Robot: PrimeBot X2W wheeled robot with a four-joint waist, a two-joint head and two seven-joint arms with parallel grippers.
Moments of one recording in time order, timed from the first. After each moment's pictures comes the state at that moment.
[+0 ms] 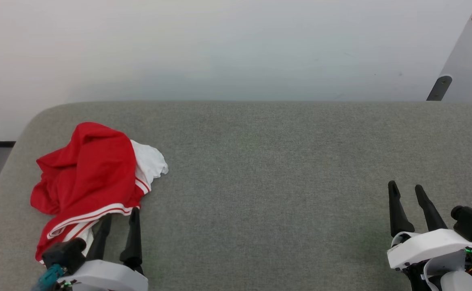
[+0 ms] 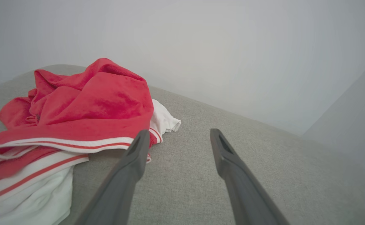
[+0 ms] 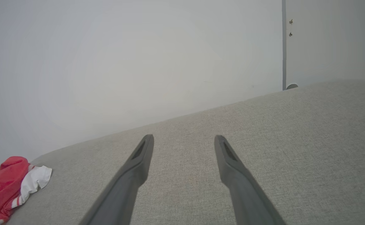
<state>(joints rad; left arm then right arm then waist) -0.06 0.11 0.04 0.26 -0.45 -0.11 -0.17 -0.19 -0.06 -0.04 0.35 0.39 0.13 -0.17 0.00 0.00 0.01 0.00</state>
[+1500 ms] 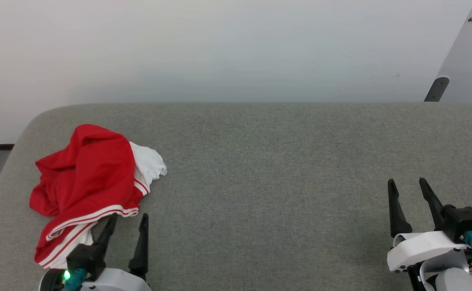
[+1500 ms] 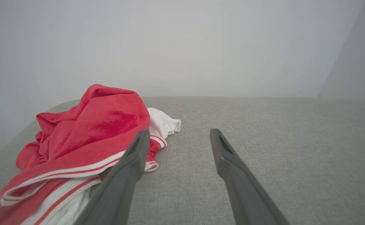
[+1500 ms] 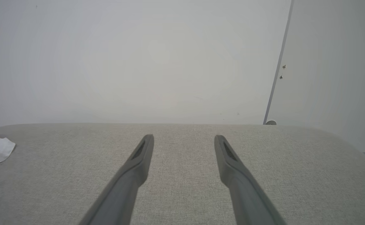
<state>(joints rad) -0.06 0.13 0.02 0.30 -0.15 -0.13 -0.26 -0.21 -0.05 -0.08 0.37 0.08 0.13 -0.26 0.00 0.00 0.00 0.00</state>
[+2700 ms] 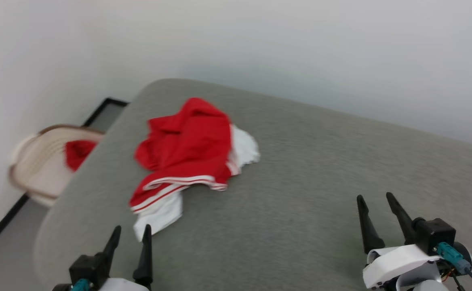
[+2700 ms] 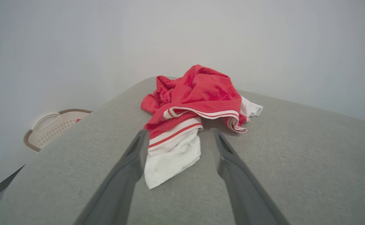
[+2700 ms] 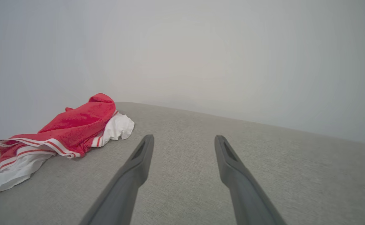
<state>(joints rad) -0.03 0.09 0.04 0.32 -0.18 -0.13 -0.26 -0.17 -0.05 0.06 0.38 0.16 0.13 -0.26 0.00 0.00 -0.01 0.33</state>
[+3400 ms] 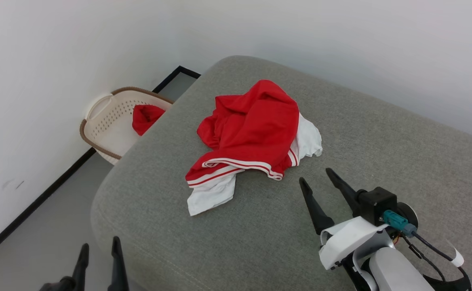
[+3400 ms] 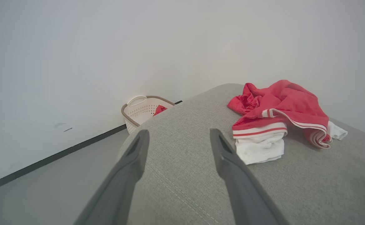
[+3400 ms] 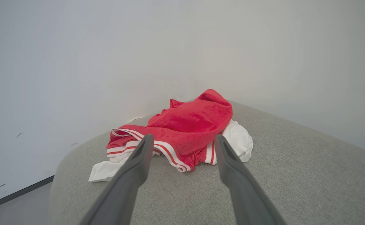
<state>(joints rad) 0.11 0.05 0.13 0.14 -0.26 -0.05 -0.26 -0.37 -0.06 0.35 0.51 0.27 0.13 -0.26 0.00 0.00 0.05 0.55</state>
